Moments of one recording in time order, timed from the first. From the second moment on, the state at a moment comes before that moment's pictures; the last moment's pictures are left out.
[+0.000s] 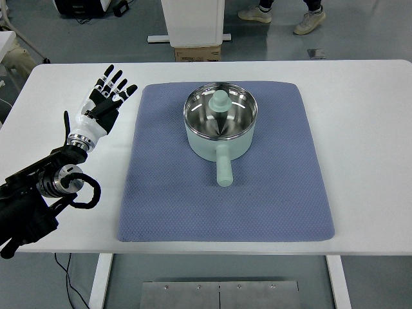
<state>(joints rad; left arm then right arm) -0.77 0.29 -0.48 -0.70 -0.13 -0.19 -0.50 0.05 0.00 0.56 0.09 -0.45 -0.03 0.04</state>
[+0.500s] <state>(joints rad) -0.77 0.29 -0.48 -0.70 -0.13 -0.20 -0.50 0.05 0.00 0.56 0.09 -0.45 -0.03 0.04</state>
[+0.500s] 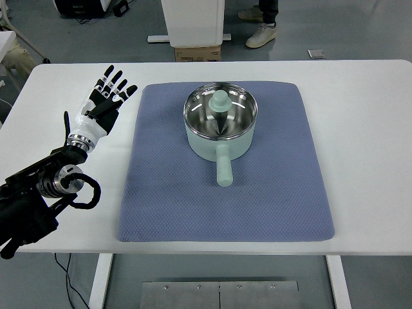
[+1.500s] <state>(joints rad) -0.77 0.28 -0.49 -0.70 -0.13 -0.19 -0.50 0.05 0.00 0.56 0.09 -0.45 -0.03 0.04</state>
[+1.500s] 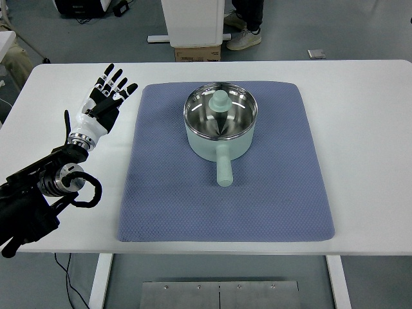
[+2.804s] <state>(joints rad) -0.81 0.38 -0.53 -0.83 0.26 -0.28 -0.61 0.05 0.00 0.56 0.09 -0.45 -0.03 0.04</state>
